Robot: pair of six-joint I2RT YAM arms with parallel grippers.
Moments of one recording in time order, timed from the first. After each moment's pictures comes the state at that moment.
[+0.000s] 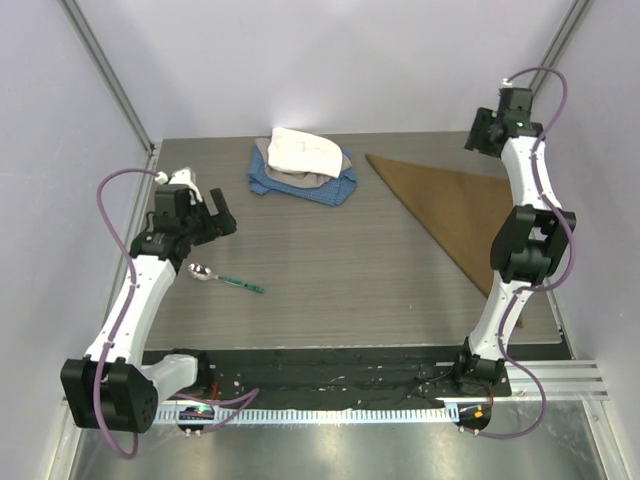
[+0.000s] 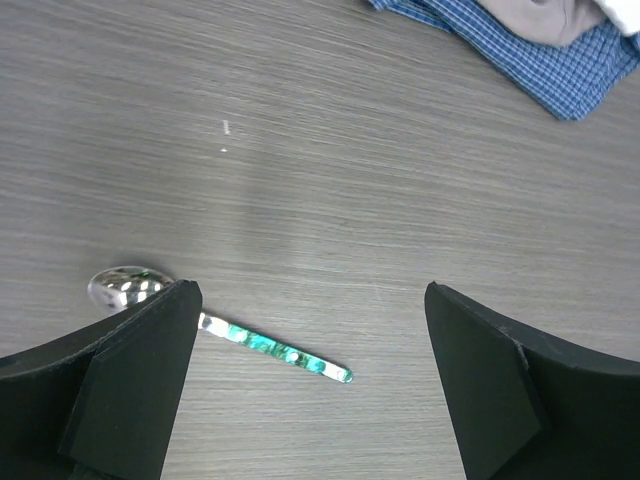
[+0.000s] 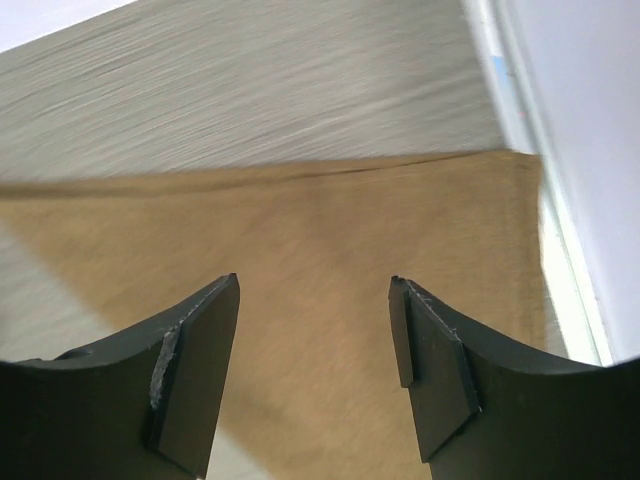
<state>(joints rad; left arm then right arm) -0.10 1.12 0.97 -0.52 0.00 -0.36 -0.19 2.08 2.01 -0.65 0.06 0.14</state>
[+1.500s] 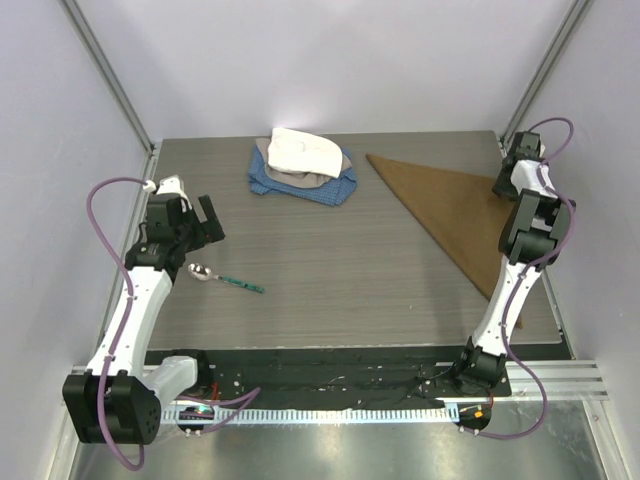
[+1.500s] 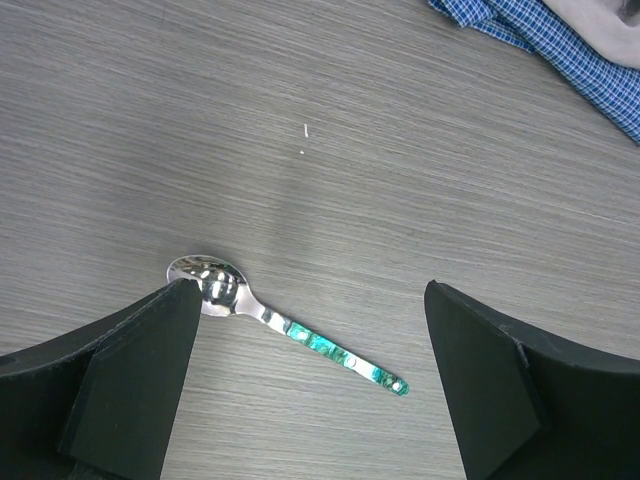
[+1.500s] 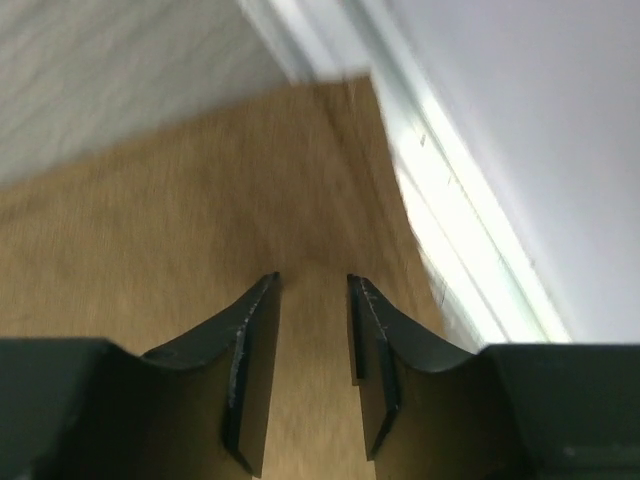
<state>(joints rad) -0.02 1.04 0.89 -0.51 -0.08 -0.31 -0.33 2.35 1.93 -0.52 0.25 0.15</state>
